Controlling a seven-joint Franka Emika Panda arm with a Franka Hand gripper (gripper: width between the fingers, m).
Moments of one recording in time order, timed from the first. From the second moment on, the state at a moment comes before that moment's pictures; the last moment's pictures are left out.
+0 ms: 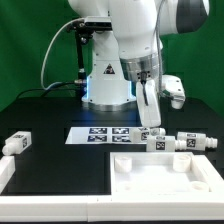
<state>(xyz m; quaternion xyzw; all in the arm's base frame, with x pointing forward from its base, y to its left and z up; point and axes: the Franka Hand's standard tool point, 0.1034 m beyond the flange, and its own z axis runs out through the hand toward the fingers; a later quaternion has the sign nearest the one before) 0.422 0.079 0.057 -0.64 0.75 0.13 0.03</state>
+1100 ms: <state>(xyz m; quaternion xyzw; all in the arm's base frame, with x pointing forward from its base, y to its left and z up) 0.439 0.049 0.079 -0.64 0.75 0.03 0.15</state>
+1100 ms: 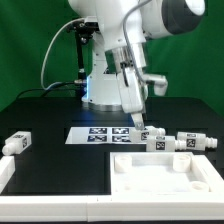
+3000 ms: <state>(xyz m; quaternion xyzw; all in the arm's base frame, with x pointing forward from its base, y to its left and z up) 0.403 0.039 0.029 -0.65 0.67 0.28 0.24</state>
